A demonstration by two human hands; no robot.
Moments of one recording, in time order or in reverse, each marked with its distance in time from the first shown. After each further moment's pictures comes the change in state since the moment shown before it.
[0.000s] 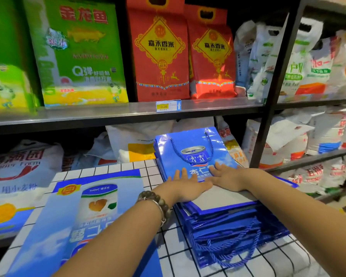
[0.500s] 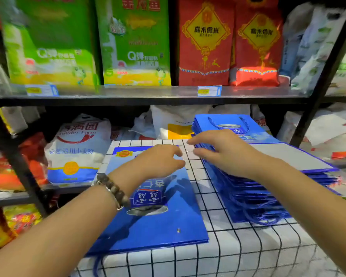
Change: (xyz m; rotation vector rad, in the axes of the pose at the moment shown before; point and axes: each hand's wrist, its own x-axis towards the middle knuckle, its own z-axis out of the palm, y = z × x) left_hand -0.151 -0.085 -0.036 -0.055 0.416 -0.026; right_hand -0.134 -0.133 -0.043 0.290 0.641 -0.560
